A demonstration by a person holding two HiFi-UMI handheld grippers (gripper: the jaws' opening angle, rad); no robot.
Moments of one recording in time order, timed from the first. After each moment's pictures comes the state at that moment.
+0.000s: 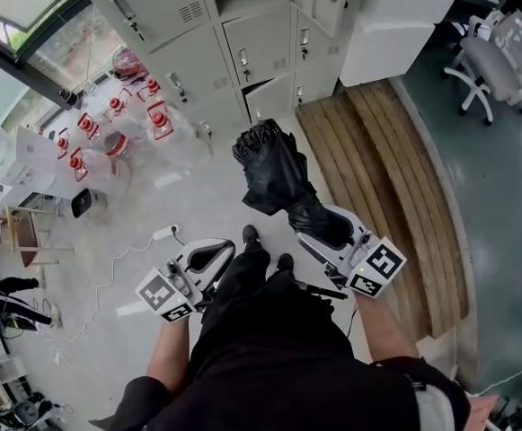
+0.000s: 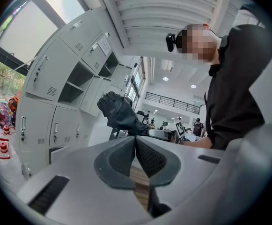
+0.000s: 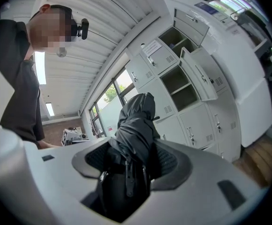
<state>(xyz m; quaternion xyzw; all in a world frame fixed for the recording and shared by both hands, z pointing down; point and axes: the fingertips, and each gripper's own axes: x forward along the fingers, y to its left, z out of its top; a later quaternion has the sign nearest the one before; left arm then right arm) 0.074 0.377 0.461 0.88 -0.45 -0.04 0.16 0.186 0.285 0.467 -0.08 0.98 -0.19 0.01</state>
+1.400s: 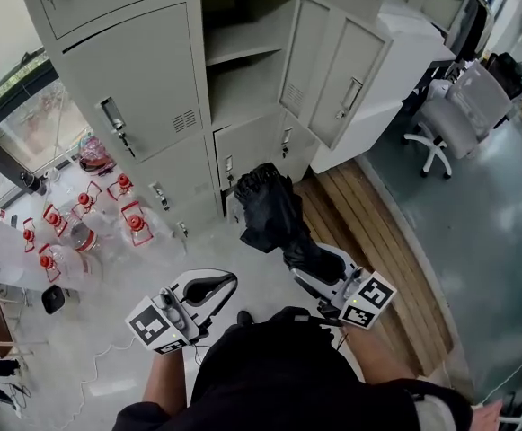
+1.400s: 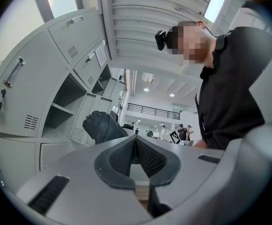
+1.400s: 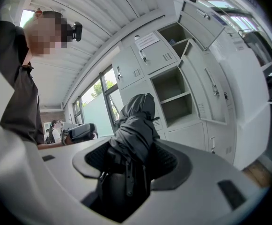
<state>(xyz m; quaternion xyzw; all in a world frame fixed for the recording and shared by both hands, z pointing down) -0.079 0.168 0.371 0.93 -0.34 -0.10 0.07 0.035 0.096 0.415 -0.17 0.97 -0.15 -0.02</state>
